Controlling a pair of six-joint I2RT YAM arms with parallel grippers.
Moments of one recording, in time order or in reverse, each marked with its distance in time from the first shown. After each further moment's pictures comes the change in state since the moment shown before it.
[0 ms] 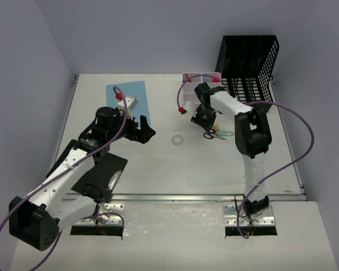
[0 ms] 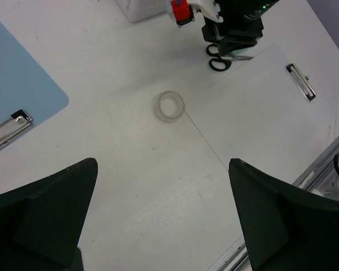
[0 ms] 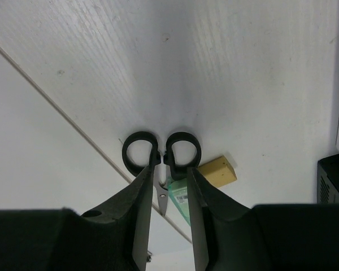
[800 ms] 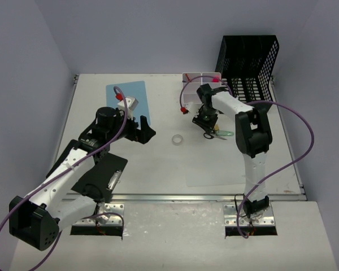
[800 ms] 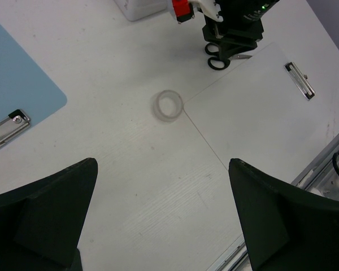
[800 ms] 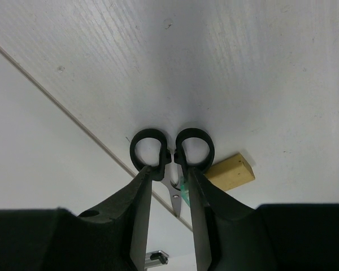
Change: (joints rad) left arm 0.000 0.003 -0.004 0.005 0.009 -0.002; right arm -0.024 0.005 -0.021 -0.019 -0.026 0.066
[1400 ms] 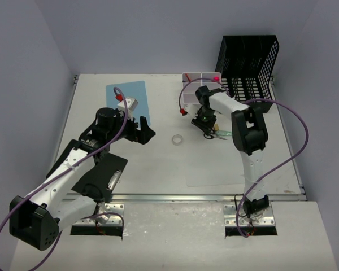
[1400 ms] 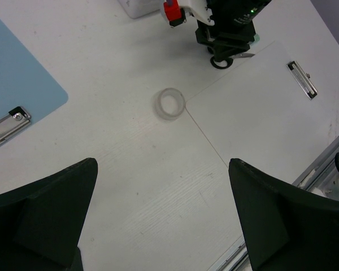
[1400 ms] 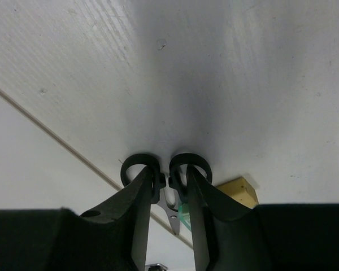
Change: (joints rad) left arm 0.005 0.000 -0.013 0.006 0.000 0.000; right arm 0.000 0.071 0.035 0.009 -0.002 0.007
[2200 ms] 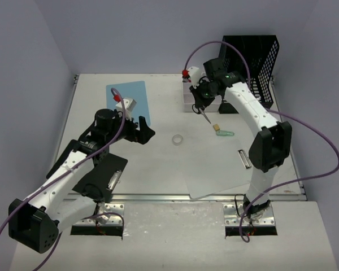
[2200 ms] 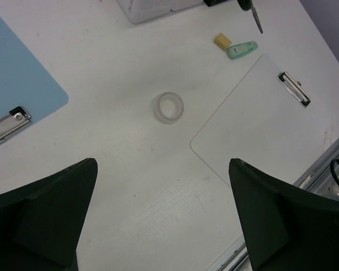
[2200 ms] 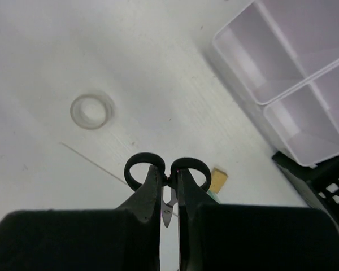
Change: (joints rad) left arm 0.000 -0.019 -0.013 0.016 -0.010 -0.027; right arm 0.027 -0.307 0.128 0.024 -0.184 0.294
